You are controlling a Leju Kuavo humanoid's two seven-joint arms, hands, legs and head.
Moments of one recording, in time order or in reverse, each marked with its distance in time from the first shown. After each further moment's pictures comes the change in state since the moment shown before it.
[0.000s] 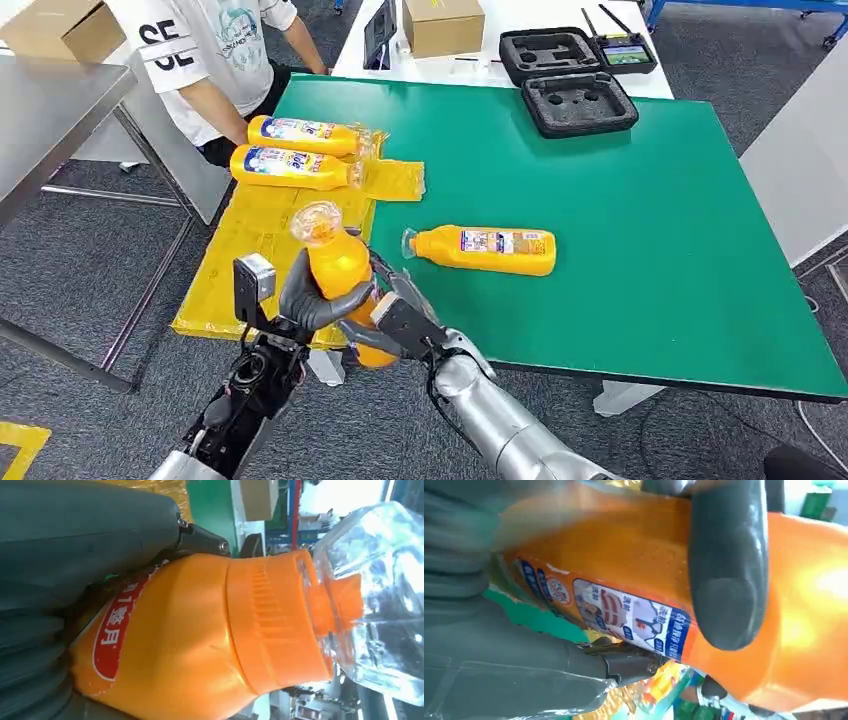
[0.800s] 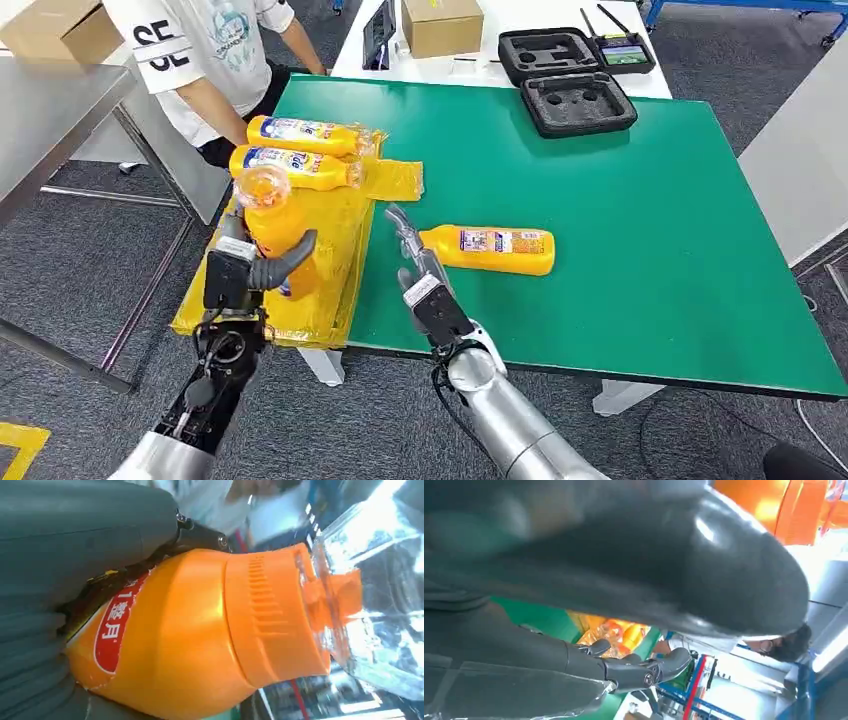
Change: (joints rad) left arm -0.066 0.042 0.093 -0.034 -0.380 0.484 -0.030; right arm 0.073 -0.051 -0.019 -0.253 -0.065 -0.058 0.014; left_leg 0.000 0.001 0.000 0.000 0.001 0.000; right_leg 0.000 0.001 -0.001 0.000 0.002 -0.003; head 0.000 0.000
